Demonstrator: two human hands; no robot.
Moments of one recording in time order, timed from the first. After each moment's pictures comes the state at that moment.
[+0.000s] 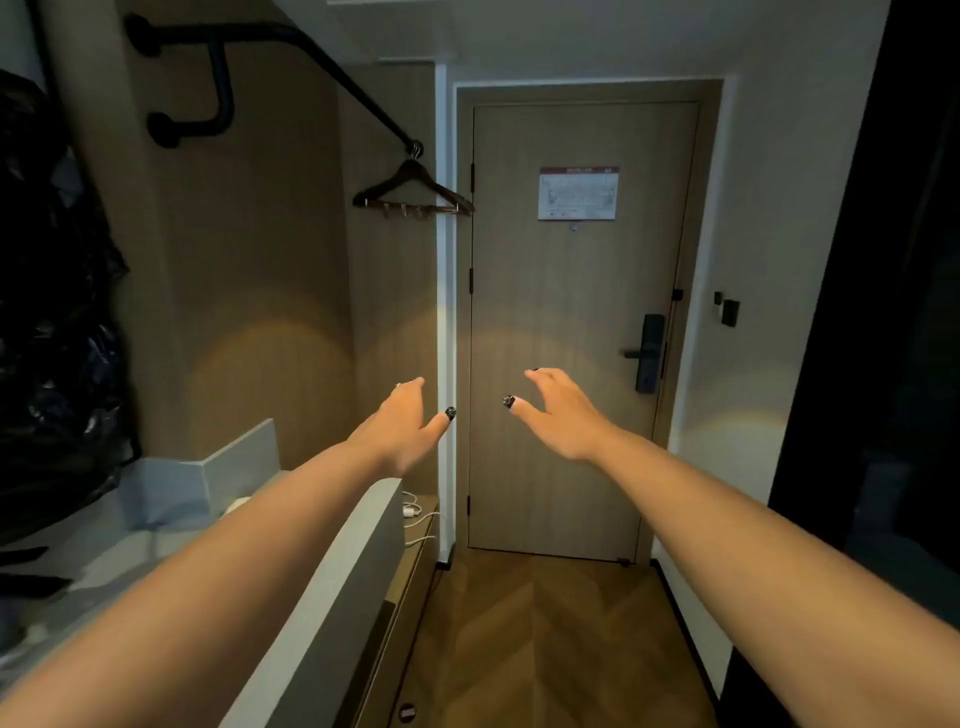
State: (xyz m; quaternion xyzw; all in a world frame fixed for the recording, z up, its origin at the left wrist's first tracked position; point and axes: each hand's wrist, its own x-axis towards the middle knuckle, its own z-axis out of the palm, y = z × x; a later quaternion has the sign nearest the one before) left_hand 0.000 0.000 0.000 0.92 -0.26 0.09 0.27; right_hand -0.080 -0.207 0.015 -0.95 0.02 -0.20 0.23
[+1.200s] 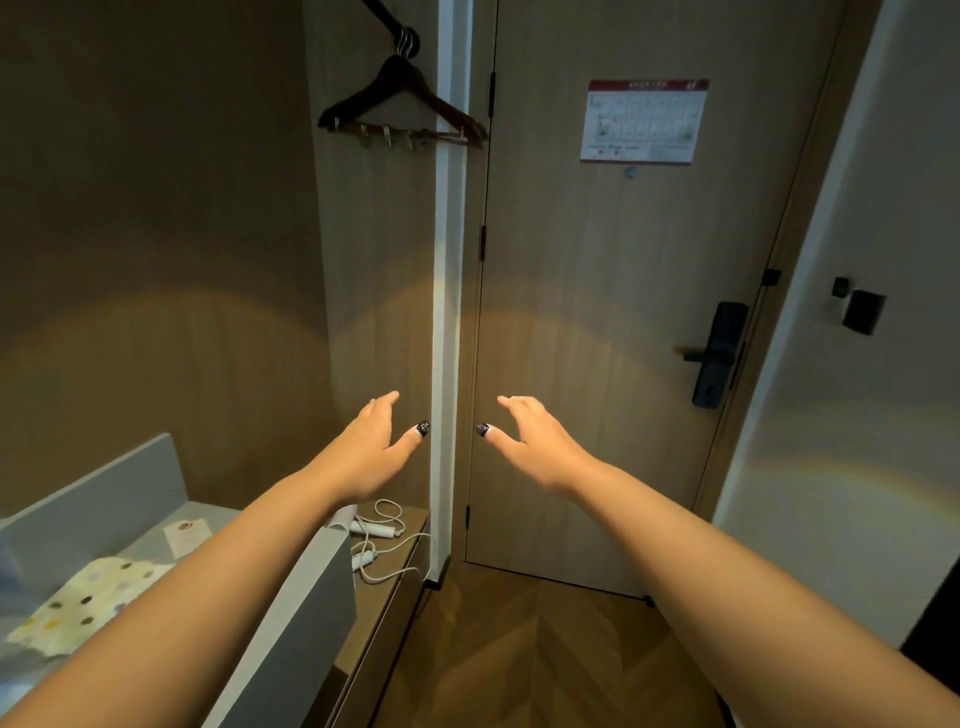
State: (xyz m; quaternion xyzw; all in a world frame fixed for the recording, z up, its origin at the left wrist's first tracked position) left_hand 0.304 -0.151 -0.056 0.93 -0.20 0.05 0.30; right_hand 0.245 -0.363 -0.042 -0.96 -0.02 -0.10 0.26
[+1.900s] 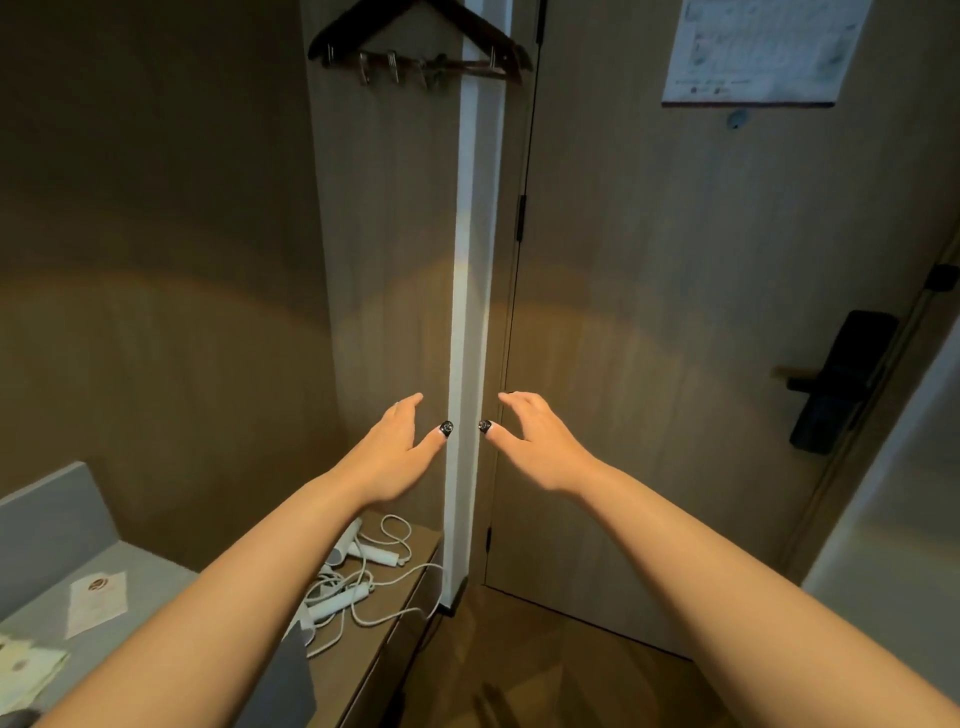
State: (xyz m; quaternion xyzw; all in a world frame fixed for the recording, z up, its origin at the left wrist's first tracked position) left_hand 0.517 -0.254 -0.087 0.93 -0.16 0.03 0.32; right_hand 0.491 -0.454 -0.075 -0.95 -0.08 -0.06 0.30
